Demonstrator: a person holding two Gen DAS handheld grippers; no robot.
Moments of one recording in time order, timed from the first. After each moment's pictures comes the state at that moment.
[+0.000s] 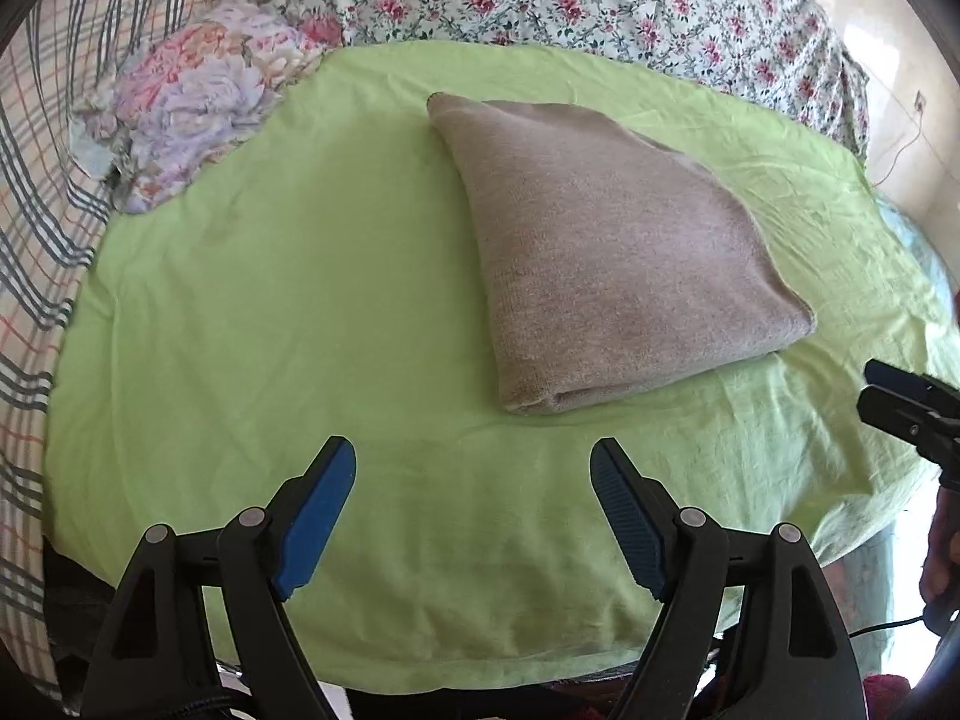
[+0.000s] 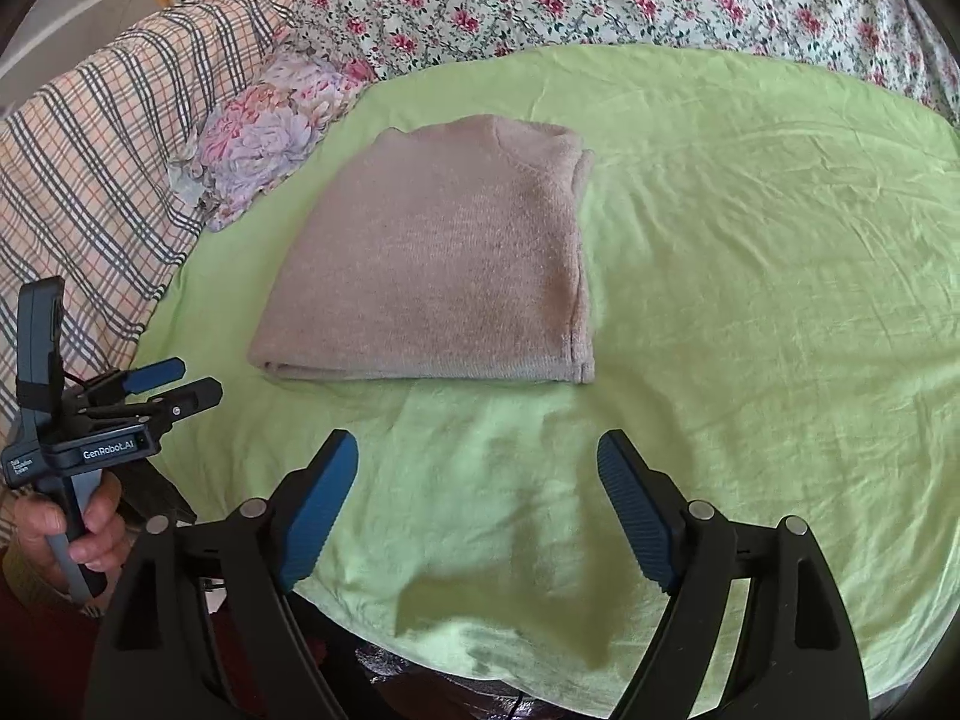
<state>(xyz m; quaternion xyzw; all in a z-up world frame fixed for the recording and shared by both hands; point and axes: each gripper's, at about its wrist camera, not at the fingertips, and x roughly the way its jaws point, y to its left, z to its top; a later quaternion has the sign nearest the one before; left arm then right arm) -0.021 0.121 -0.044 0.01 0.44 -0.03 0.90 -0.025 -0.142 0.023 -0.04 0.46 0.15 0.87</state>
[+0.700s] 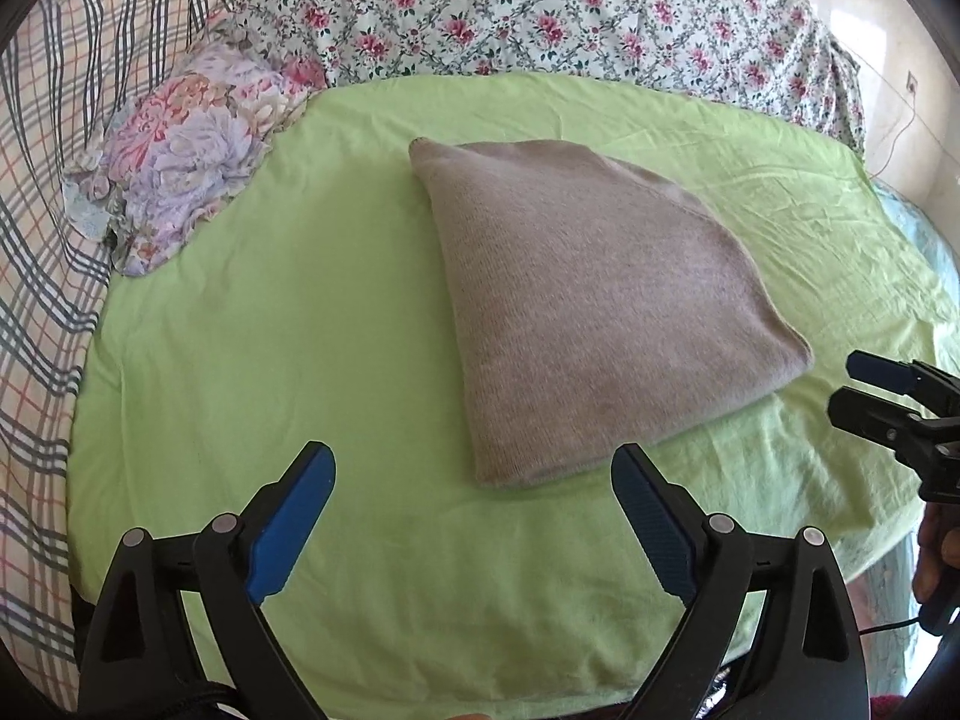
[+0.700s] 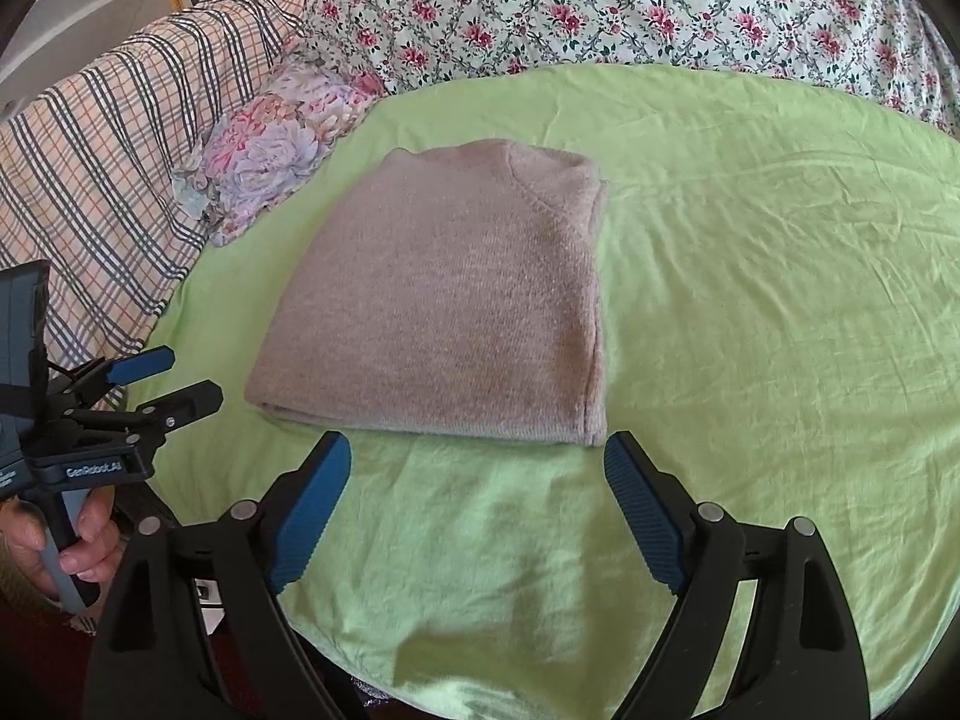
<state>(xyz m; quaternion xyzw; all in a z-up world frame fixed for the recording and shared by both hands) 0.003 0.104 -0.021 0.04 0.42 -0.03 0.91 0.002 -0.132 0.026 -0.03 0.45 0.16 0.88</state>
